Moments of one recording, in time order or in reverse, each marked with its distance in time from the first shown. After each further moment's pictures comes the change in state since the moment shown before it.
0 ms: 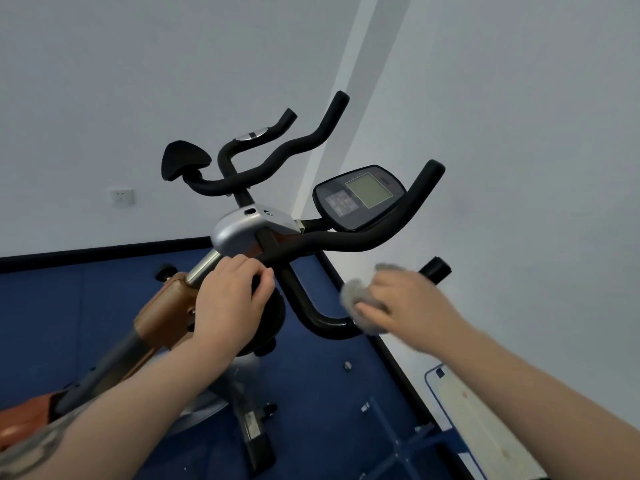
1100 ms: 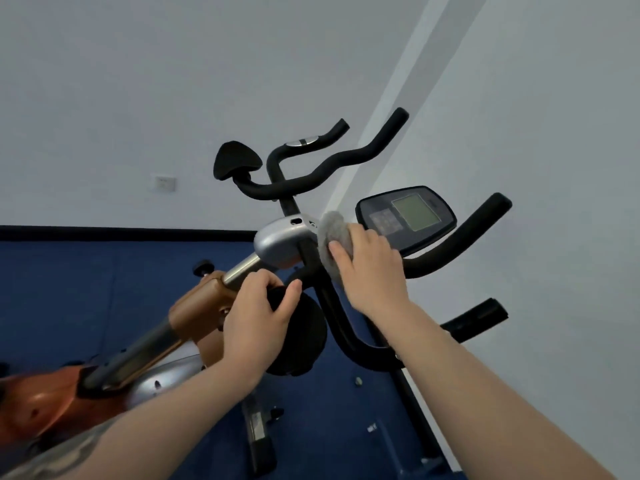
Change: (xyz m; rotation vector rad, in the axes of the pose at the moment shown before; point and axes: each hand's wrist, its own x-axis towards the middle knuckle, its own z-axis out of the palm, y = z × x) left_hand -0.015 -0.013 0.003 -0.338 0.092 -0.413; right_hand 0.125 -0.063 0.010 0.194 0.234 0.346
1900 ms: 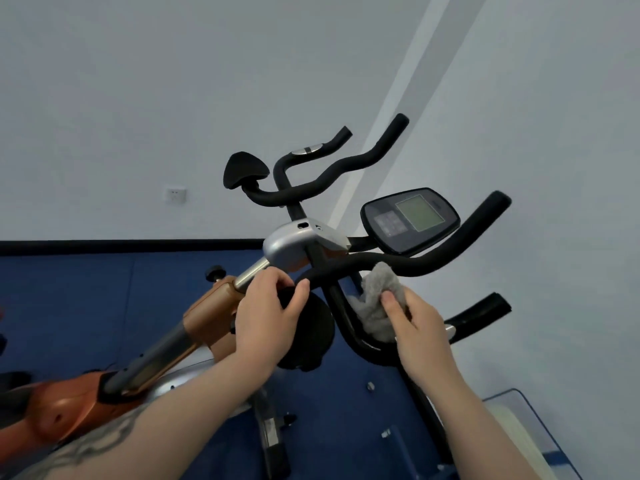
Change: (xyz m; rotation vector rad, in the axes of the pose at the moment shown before) left_hand 0.003 0.007 -0.004 0.078 -0.032 0.009; right_hand -0.090 0.025 -0.021 0.723 0.015 0.244
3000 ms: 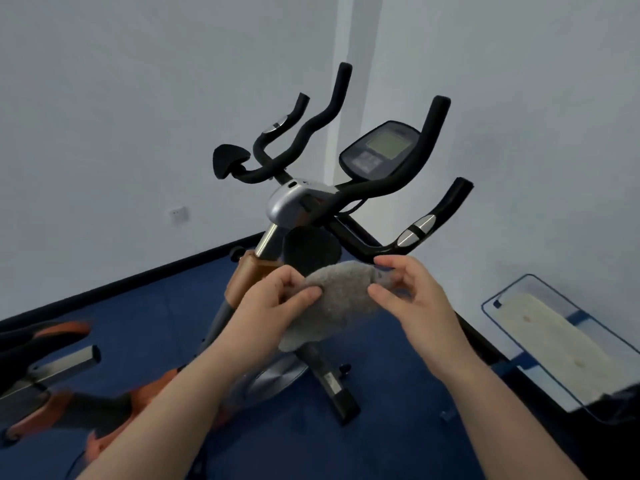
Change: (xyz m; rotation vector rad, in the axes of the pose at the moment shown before) left_hand -0.088 0.048 -0.129 -0.117 -0.646 0.143; right_hand -0.141 -0.037 0.021 0.480 0.078 0.132
